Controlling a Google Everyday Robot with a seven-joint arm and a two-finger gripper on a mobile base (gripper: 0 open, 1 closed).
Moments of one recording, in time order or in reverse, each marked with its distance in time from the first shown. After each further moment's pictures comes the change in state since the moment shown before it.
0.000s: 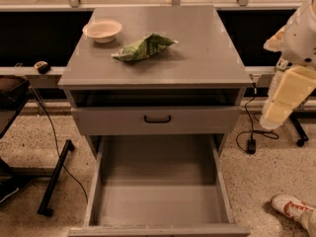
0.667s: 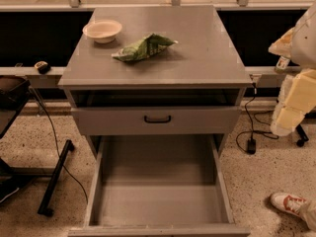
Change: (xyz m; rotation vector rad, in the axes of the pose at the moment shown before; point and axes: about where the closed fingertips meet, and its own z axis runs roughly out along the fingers) arm 0.010 0.010 -0.006 -0.026 0.008 -0.019
